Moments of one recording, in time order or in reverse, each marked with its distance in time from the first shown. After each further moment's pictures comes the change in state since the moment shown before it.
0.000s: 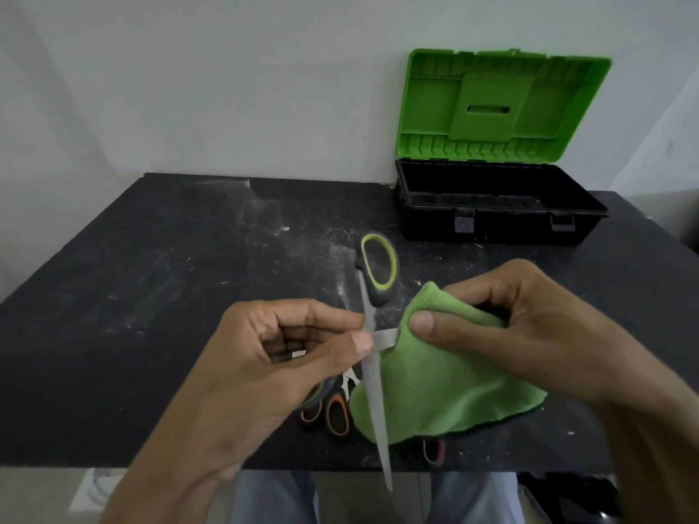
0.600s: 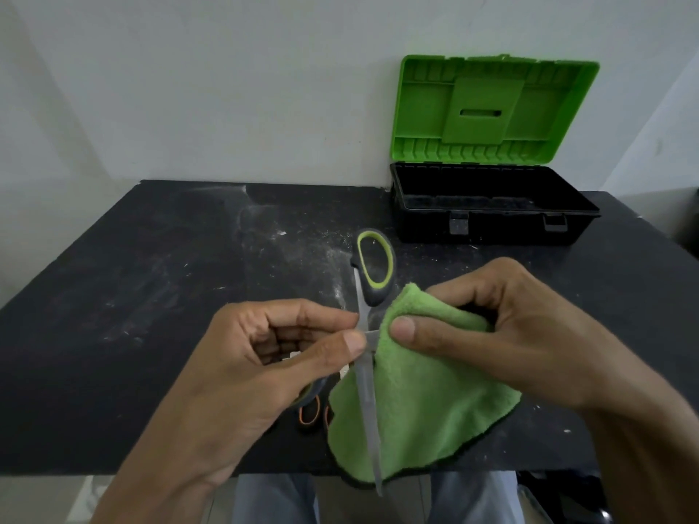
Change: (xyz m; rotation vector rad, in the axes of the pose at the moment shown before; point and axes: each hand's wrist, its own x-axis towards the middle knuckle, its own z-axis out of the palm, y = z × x) left_hand -0.002 0.002 -0.002 0.035 0.001 0.009; right_hand -0.001 -0.010 0.005 0.035 0.005 -0.050
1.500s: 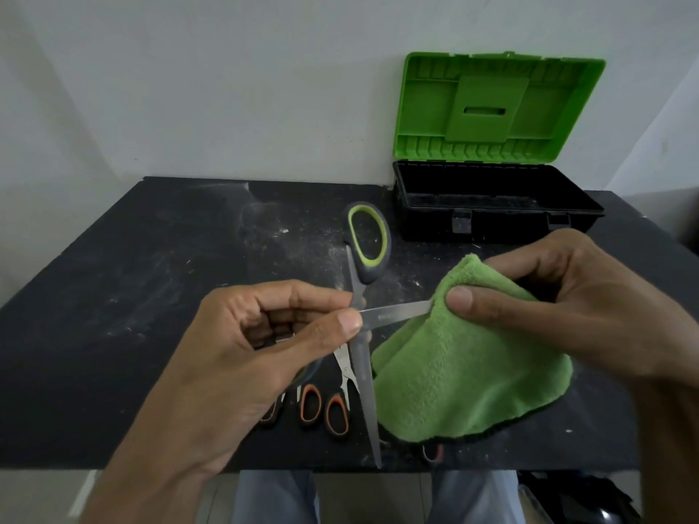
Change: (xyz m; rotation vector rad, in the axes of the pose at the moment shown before) left_hand 0.002 0.002 -0.006 -0.004 0.030 0.100; right_hand -0.008 0.003 -0.026 0.024 0.083 -0.065
